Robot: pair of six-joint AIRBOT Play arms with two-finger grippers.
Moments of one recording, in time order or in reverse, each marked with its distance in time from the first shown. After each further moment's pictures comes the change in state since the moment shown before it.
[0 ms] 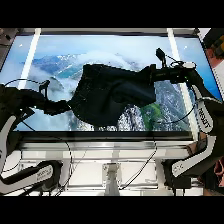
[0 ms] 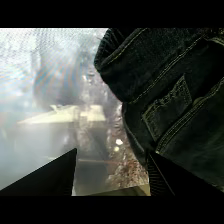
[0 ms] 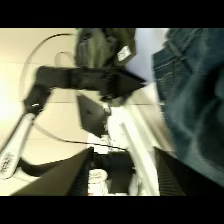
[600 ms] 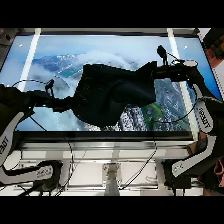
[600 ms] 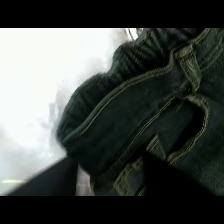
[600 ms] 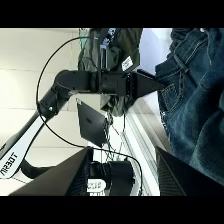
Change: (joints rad) left arm -0.056 -0.122 0.000 -0.184 -0.195 0.064; right arm -0.001 0.000 0.030 0.000 -0.031 0.016
